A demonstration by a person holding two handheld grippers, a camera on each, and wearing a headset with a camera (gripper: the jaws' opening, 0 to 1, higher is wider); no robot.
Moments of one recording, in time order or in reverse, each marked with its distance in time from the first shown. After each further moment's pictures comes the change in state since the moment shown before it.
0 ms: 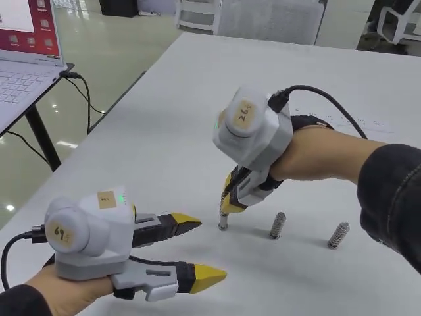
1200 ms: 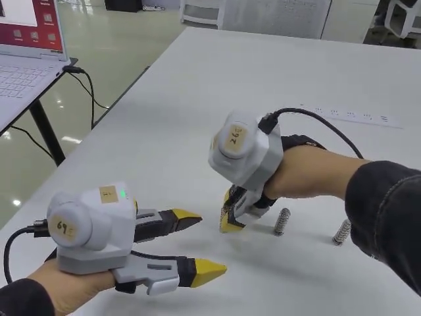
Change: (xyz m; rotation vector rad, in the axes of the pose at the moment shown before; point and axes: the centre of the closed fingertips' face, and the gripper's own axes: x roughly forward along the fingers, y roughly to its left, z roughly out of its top) left arm -0.002 0.004 -0.004 -0.002 0.013 0.016; right arm 0.031 0.019 -0.010 0.014 0.027 0.061
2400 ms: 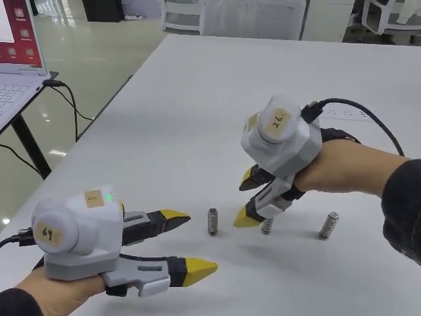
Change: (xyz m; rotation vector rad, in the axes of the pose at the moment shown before) left arm 0.003 0.001 0.008 0.017 0.006 0.007; right arm -0.054 -0.016 -0.031 0.126 -0.142 -0.134
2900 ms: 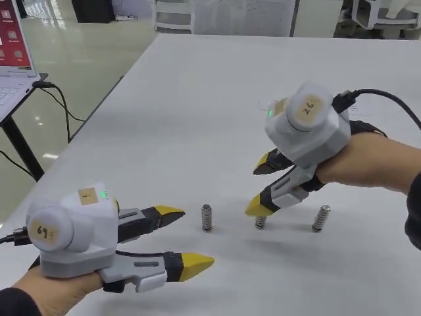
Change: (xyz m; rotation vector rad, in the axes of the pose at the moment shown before) left arm 0.002 0.000 0.001 0.000 -0.001 0.007; right arm -0.031 -0.011 -0.018 0.077 -0.071 -0.092
